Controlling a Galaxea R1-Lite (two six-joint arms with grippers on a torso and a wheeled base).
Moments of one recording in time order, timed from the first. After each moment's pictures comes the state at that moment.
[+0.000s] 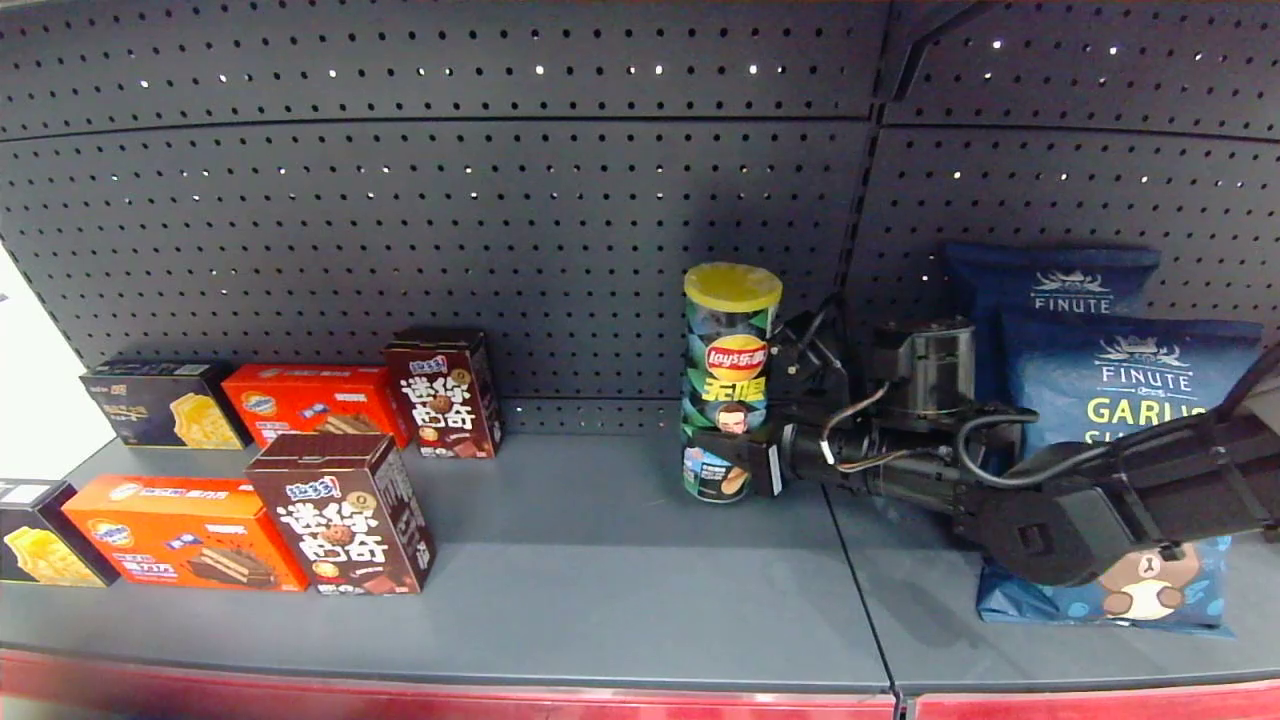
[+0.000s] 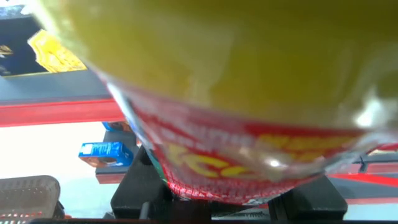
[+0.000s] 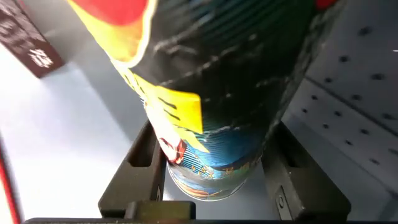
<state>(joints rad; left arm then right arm) -0.03 0.32 -0.42 0.35 0.01 0.04 0.59 1.93 -1.03 -0.68 0.26 -0.08</state>
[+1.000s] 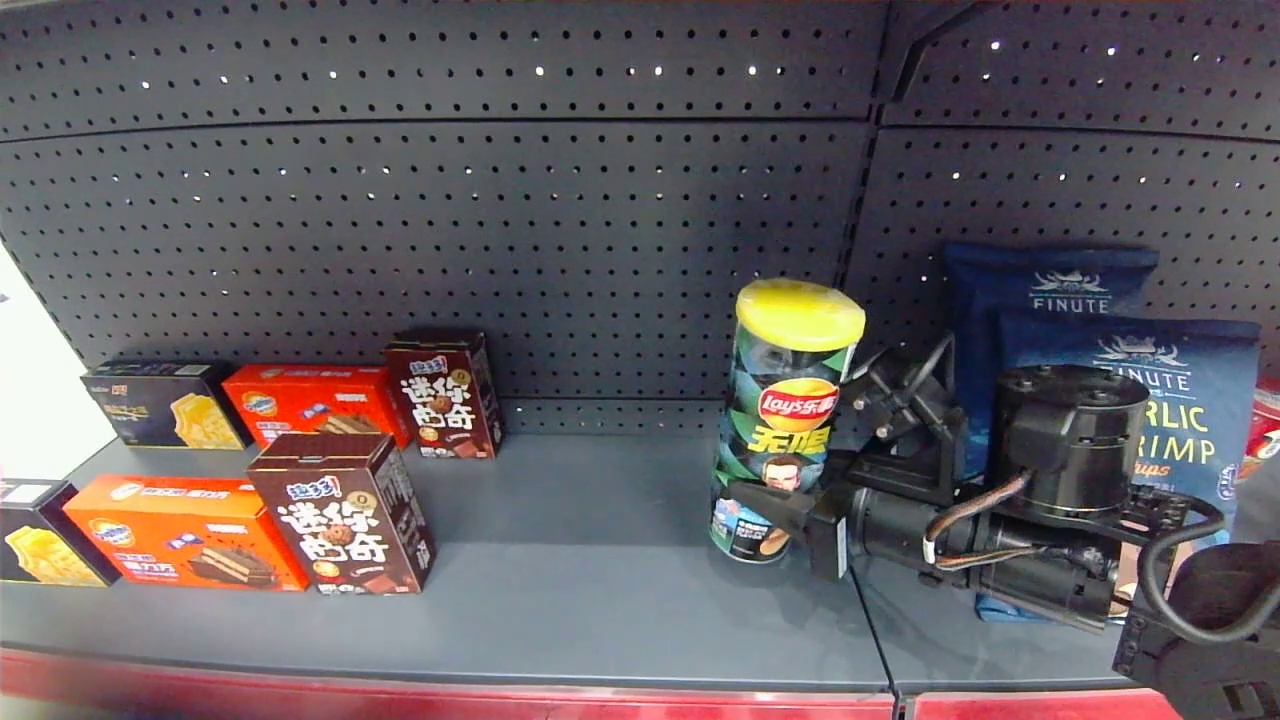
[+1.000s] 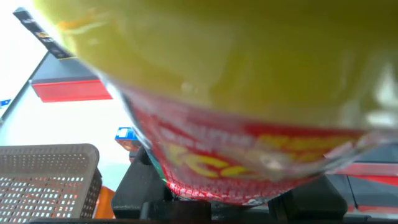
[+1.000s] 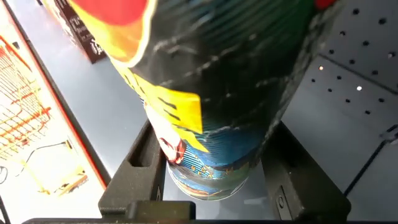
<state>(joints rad) 0.10 0.15 -0.45 0.54 0.03 0.14 0.68 1.70 -0.68 -0.85 0.17 -0.04</state>
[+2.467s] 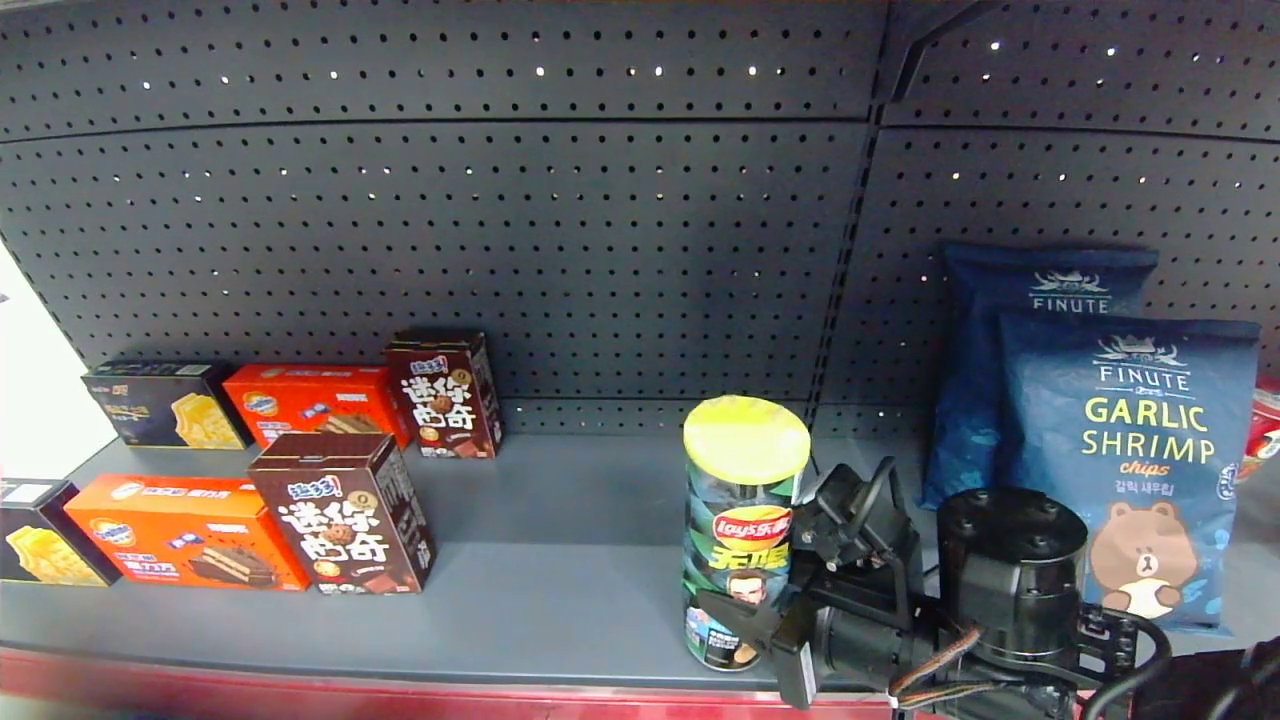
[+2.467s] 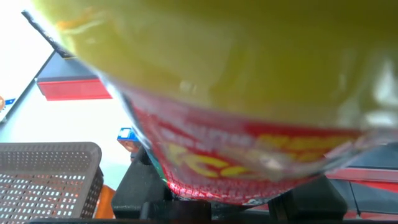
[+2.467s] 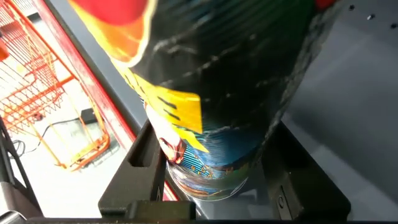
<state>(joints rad) 0.11 0.13 -0.45 0.54 0.03 0.14 0.82 1.80 -0.49 -1.06 0.07 0.00</state>
